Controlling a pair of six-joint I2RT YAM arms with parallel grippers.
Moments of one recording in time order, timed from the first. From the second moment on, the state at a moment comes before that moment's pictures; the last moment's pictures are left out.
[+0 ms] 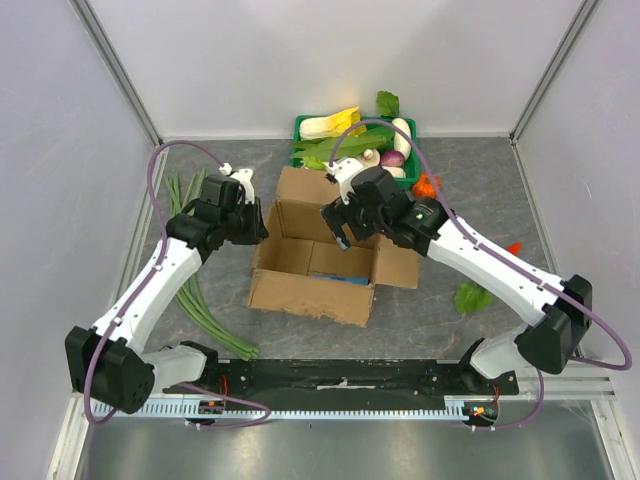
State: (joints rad) left arm -0.35 1.20 1.06 -0.66 0.08 -0.28; right arm 0.80 1.44 1.40 -0.64 0.14 0.06
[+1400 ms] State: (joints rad) left arm -0.68 0.91 0.93 -0.81 0.09 -1.17; right arm 0.80 1.33 1.29 -0.64 0.28 0.17
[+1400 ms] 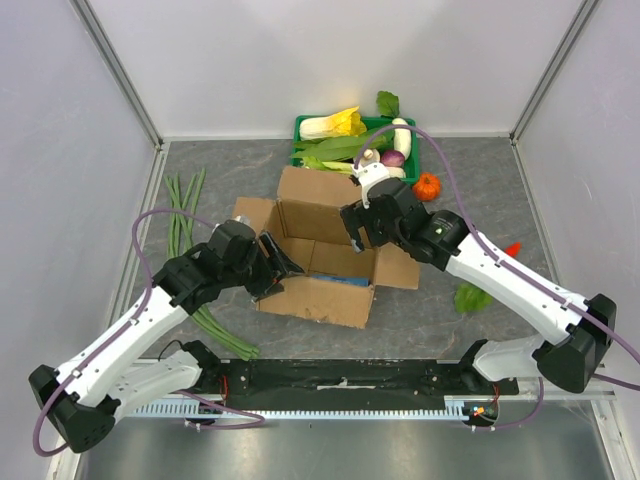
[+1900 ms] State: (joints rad) left arm -0.68 1.02 0.93 -0.81 -0.10 -1.28; right arm 0.81 1.31 1.25 -0.60 0.15 0.13
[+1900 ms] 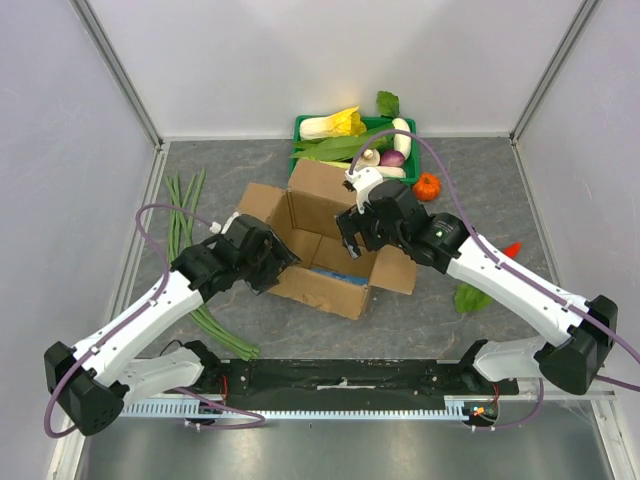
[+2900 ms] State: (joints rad) left arm -0.58 1.21 1.07 -0.92 -0.07 -1.20; right arm 0.90 1.38 1.27 -0.58 0.08 0.06
